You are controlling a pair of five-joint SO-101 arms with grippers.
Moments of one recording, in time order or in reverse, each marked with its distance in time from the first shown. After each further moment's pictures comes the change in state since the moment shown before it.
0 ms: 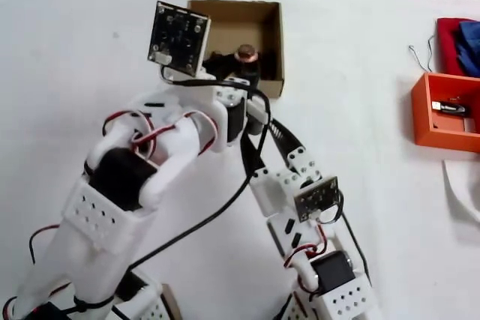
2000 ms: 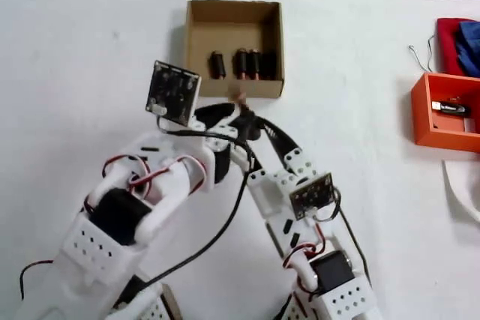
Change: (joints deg) left arm -0.1 -16.3 26.9 -3.2 1.6; right arm 0.2 -0.1 0.0 2.4 0.0
